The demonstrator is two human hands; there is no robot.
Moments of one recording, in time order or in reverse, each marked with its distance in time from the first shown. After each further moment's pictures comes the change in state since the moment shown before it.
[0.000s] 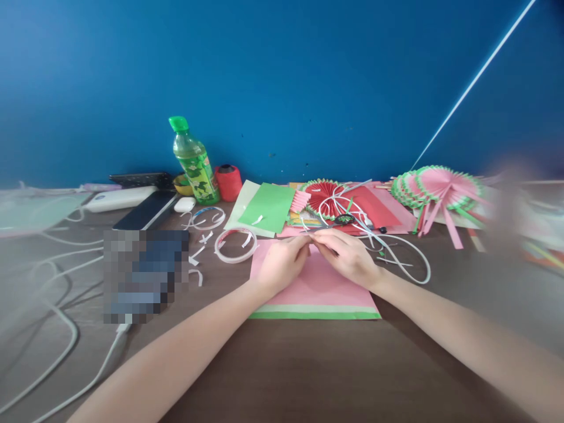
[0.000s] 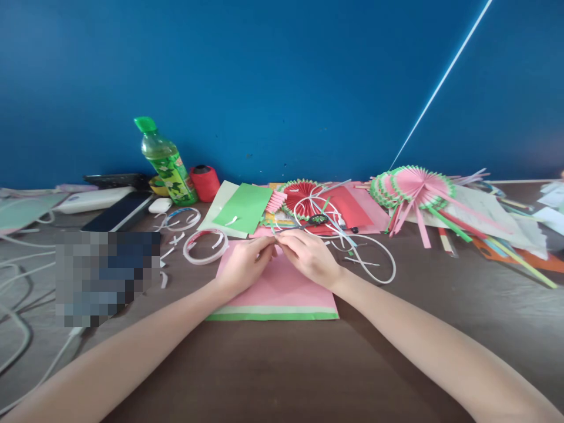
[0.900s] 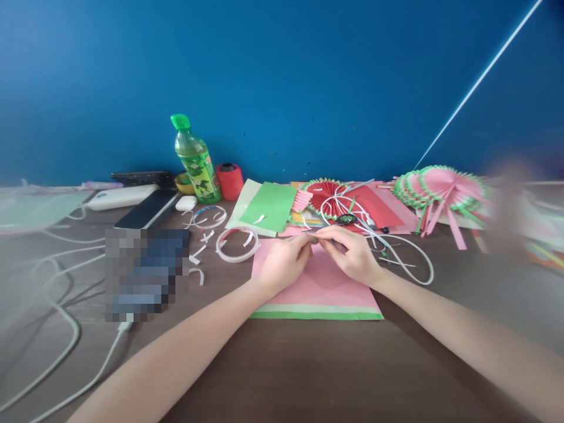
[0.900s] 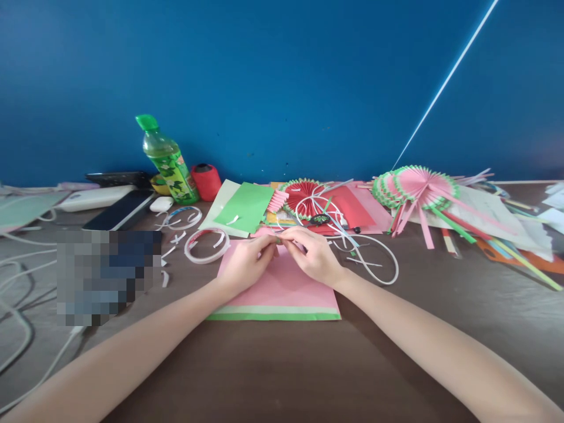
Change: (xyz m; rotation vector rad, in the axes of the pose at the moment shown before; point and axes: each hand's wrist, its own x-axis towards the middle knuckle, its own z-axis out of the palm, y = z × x) left_hand 0.000 -0.005 0.002 -0.062 -0.004 -0.014; right_hand 0.002 -0.003 -0.002 0.323 -0.032 0.260
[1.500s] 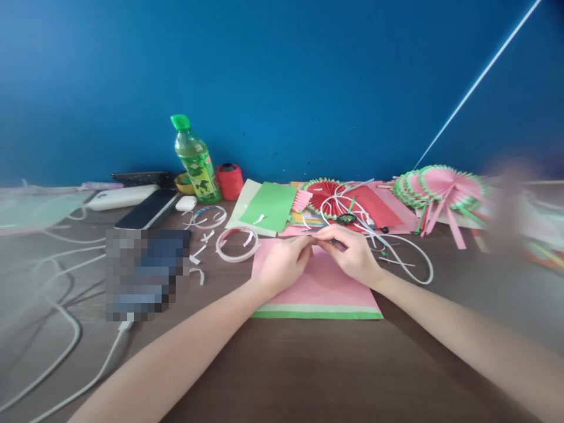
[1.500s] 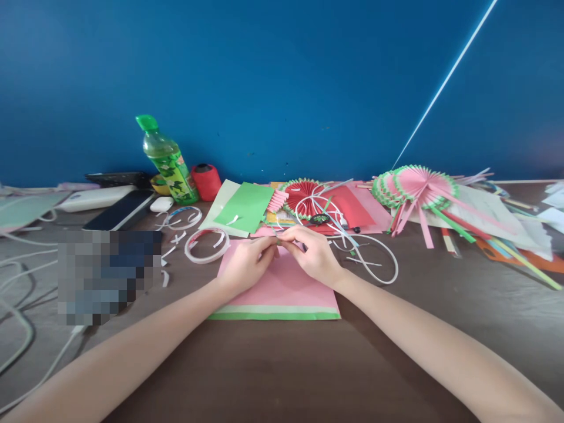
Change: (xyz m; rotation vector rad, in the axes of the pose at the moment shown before) left_hand -0.001 0.003 -0.002 0.039 -0.025 0.028; right_hand 0.001 0.000 0.001 0.068 0.030 0.045
